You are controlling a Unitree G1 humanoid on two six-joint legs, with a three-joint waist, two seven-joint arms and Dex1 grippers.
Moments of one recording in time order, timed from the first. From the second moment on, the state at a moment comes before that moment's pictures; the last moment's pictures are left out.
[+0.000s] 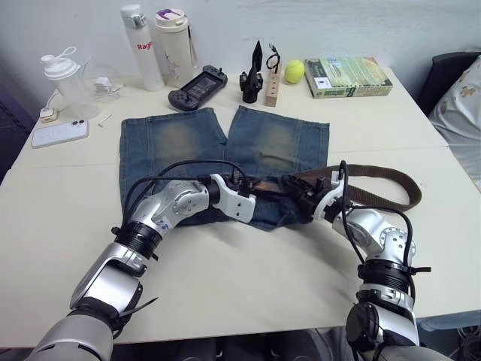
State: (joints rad) left arm -0.82 0.44 -0.44 0.51 0.60 -0.59 -0.42; right arm -0.57 -0.14 -0.53 0.28 1.55 1.11 -0.26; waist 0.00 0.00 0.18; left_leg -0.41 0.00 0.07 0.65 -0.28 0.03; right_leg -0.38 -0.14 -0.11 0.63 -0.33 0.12
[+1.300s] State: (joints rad) left arm -0.87 0.32 -0.45 0.52 0.54 -0.52 -0.56; right arm -0.13 -0.87 0.39 -0.47 -0.16 0.35 0.43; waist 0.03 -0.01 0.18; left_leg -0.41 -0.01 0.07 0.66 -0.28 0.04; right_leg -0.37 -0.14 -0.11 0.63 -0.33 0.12
